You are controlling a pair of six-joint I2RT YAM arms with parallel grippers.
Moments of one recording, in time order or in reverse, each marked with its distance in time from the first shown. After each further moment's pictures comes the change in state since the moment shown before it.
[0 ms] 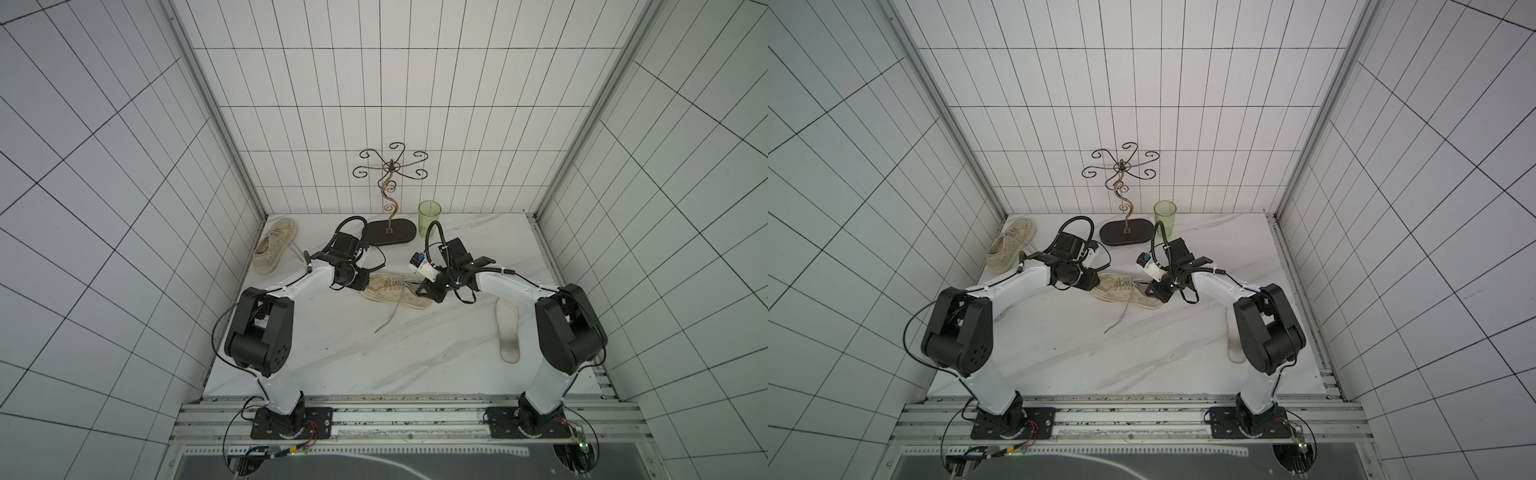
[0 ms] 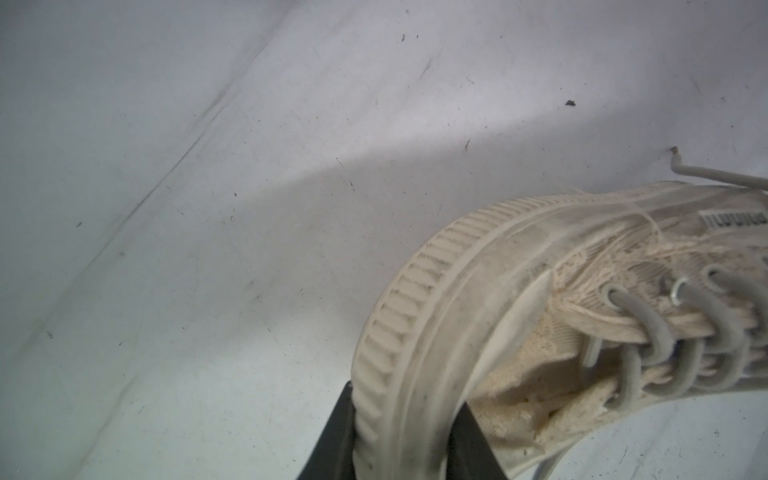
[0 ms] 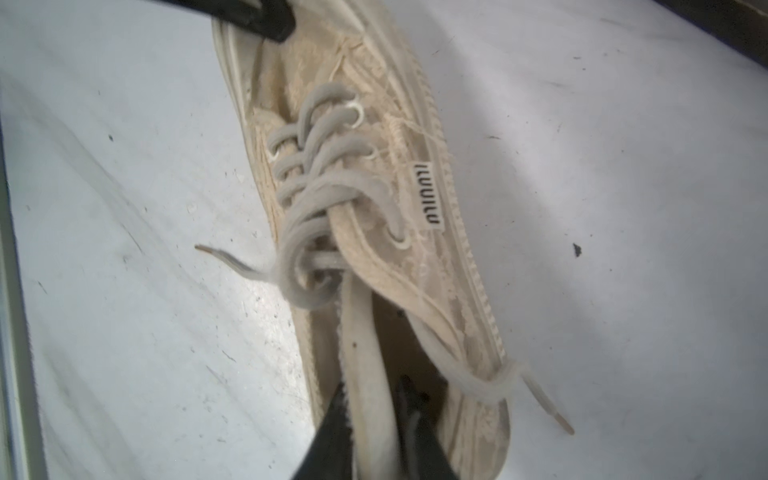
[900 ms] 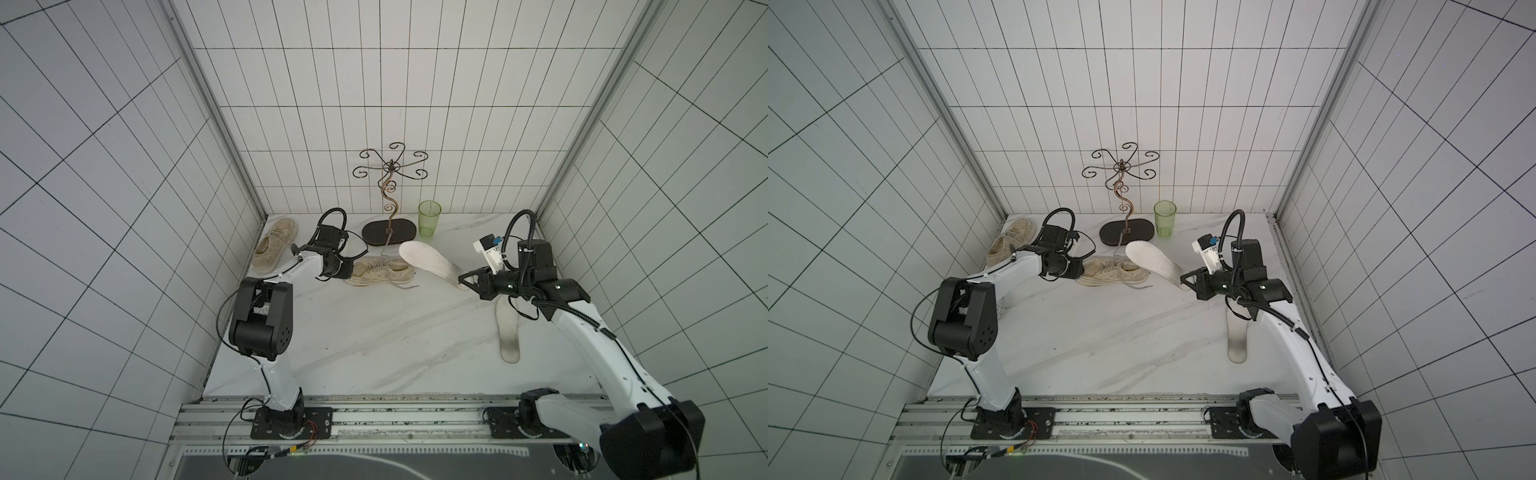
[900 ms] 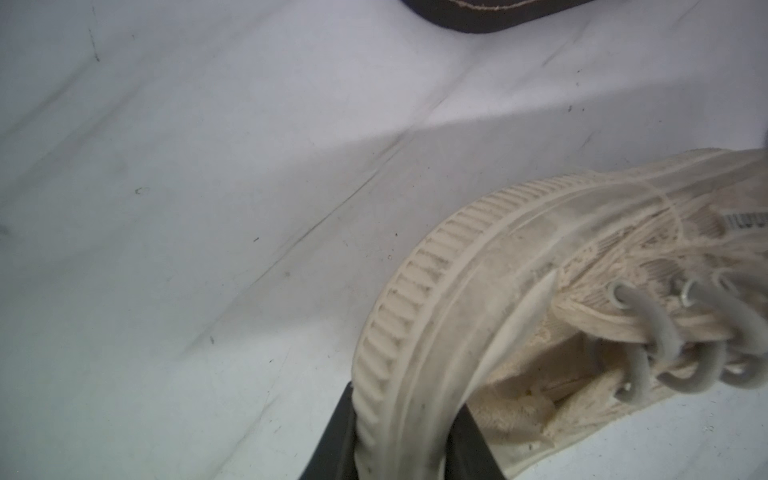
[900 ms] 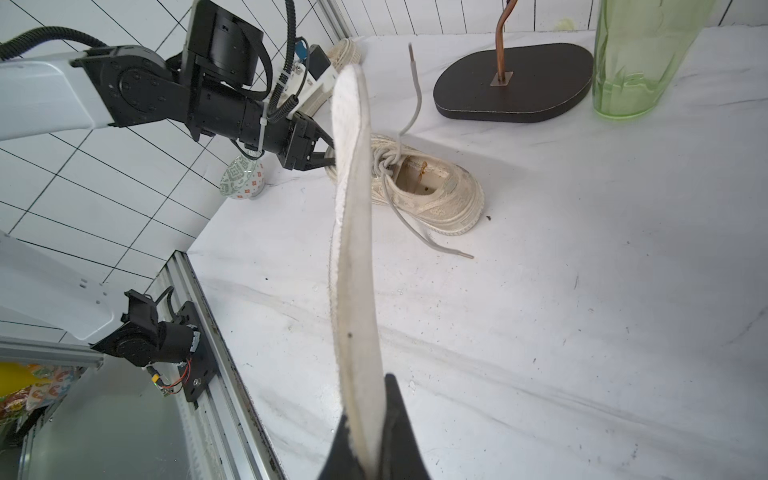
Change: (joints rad) left arm 0.140 0.099 0.077 0.020 -0.053 -0.020; right arm -0.313 -0.653 -0.193 -0.124 -0.243 0.441
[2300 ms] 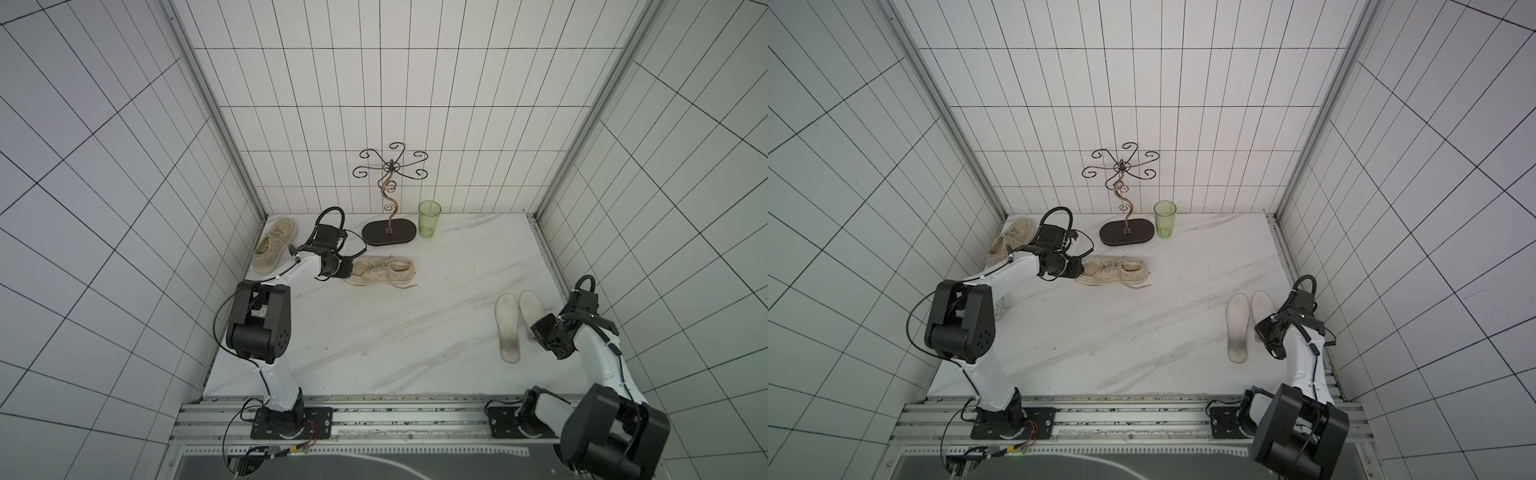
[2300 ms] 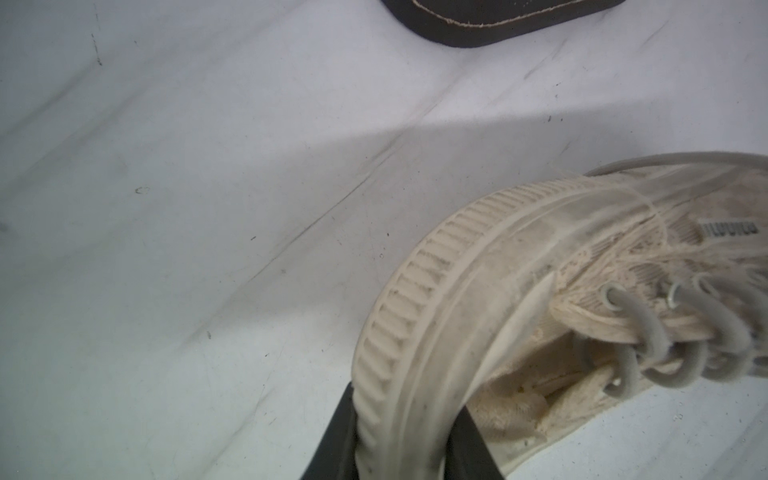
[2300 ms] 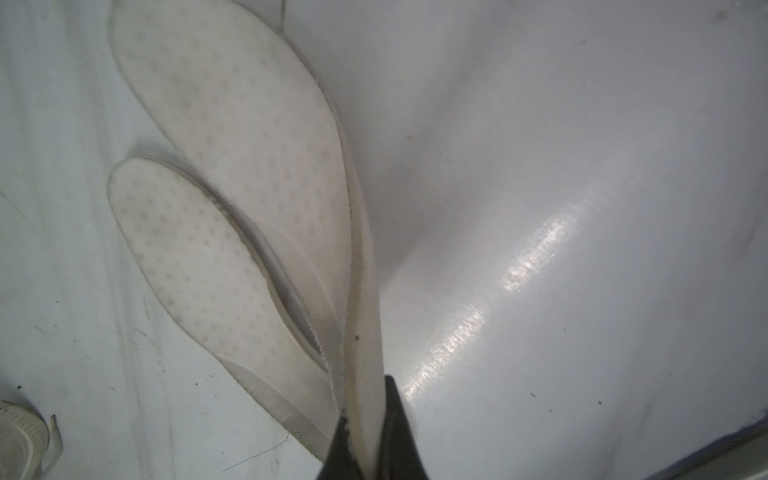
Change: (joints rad) left arm 0.009 -0.022 -0.010 0.011 0.043 -0.014; right arm -0.640 -0.009 -0.367 -0.242 0.588 0.552
